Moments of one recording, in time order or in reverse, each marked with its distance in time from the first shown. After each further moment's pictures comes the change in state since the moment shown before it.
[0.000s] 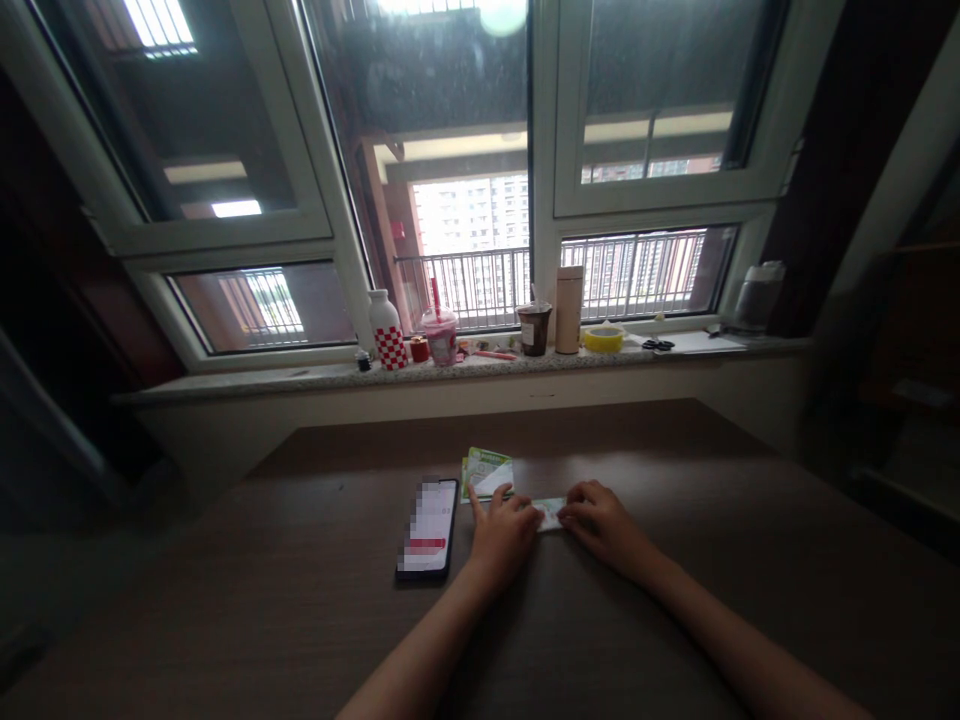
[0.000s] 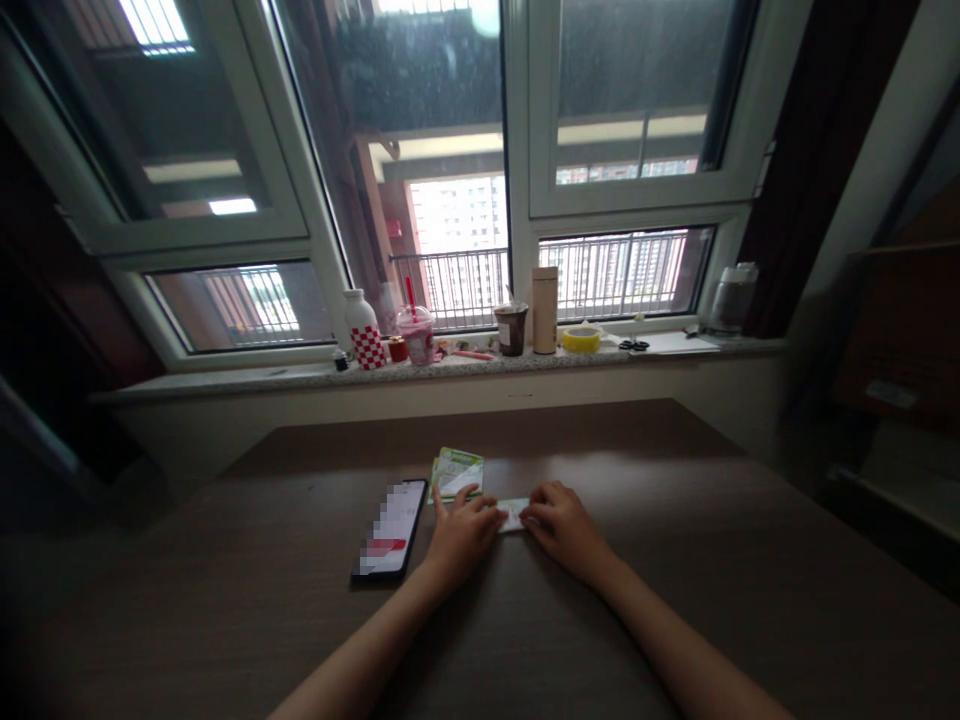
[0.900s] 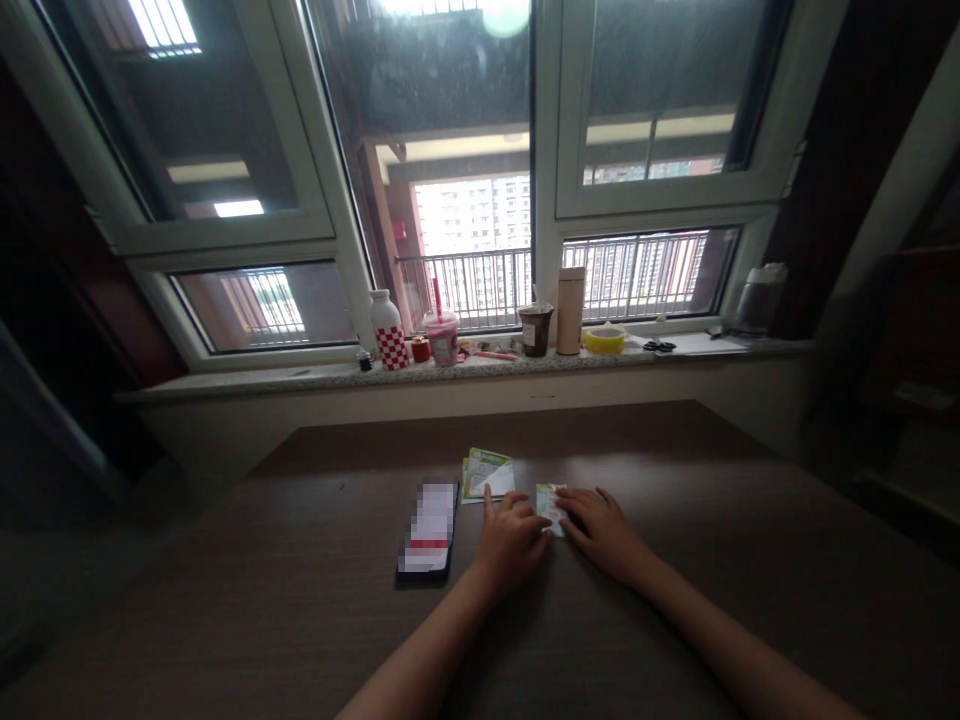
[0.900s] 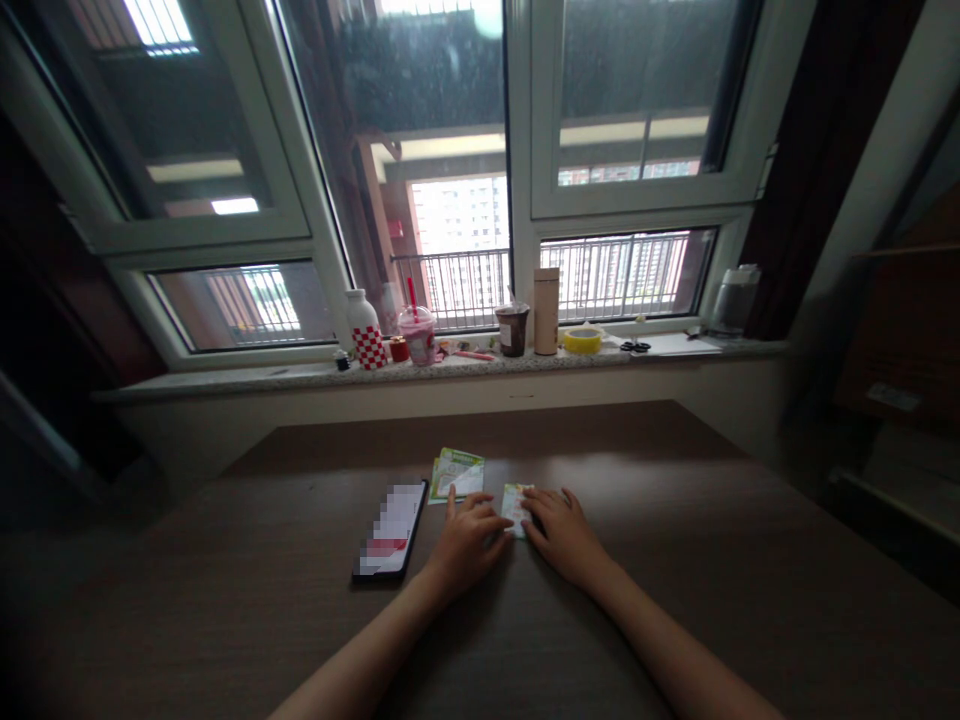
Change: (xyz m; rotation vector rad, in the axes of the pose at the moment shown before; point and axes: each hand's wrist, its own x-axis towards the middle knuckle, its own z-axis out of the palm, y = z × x) left_hand -0.005 0.003 0.000 -0.177 0.024 0.100; right_hand 0.000 -0.005 0.009 -0.079 -0.178 0.217
